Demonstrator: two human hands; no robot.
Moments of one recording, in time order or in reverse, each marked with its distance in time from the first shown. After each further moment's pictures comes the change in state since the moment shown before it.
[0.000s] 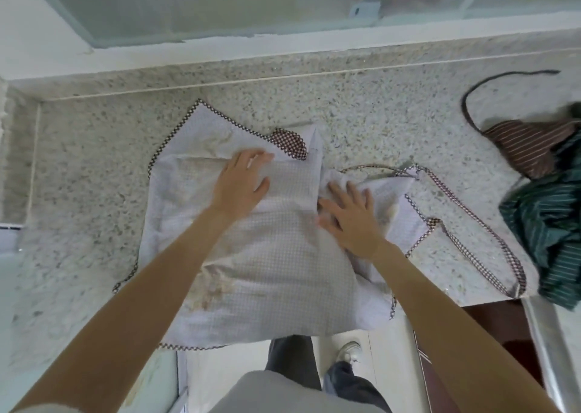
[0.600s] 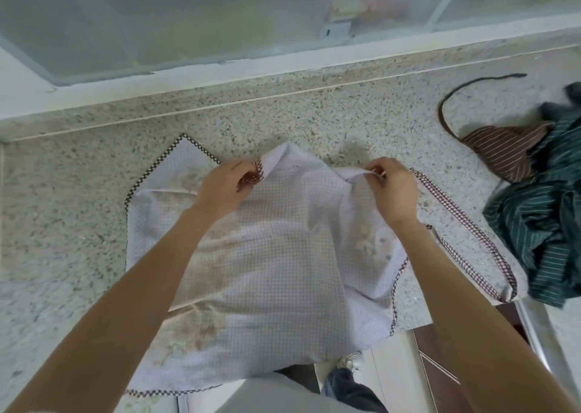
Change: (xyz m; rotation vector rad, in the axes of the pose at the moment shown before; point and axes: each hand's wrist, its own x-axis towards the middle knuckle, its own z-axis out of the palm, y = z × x) left_hand 0.058 -0.021 -0.002 -0.078 -0.022 0.156; right_hand 0.028 0.054 -0.079 0.345 0.637 0.350
